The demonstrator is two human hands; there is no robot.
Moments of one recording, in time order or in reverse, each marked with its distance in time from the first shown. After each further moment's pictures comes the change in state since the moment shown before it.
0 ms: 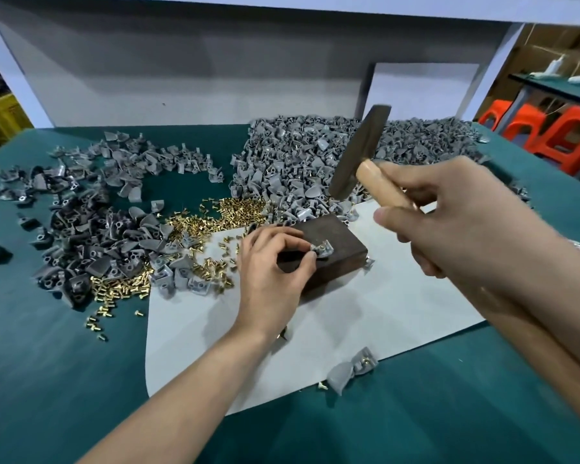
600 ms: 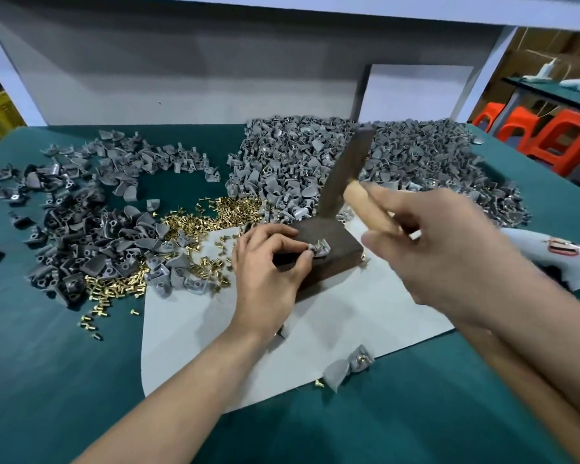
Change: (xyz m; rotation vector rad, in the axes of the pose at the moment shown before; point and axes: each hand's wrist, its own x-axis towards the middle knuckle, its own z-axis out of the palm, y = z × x) left_hand 0.000 0.005 -0.001 -0.044 0.000 -0.032; right_hand -0.019 -0.003 0.014 -0.098 -0.008 -0.044
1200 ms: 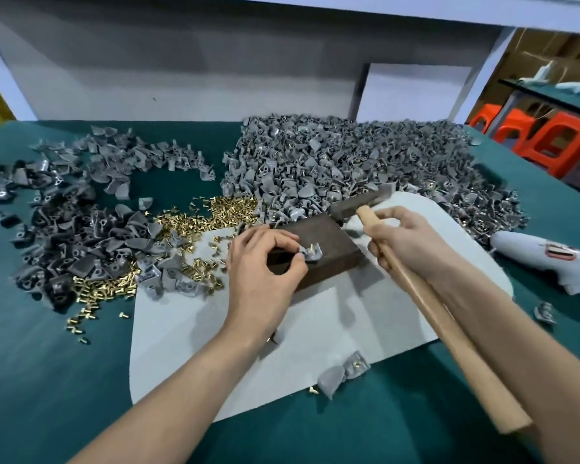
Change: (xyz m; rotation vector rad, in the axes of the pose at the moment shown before) left_hand -0.001 0.002 -0.001 0.033 -0.014 -0.078; right_hand 0.050 0.083 0.055 0.677 -0.048 0.604
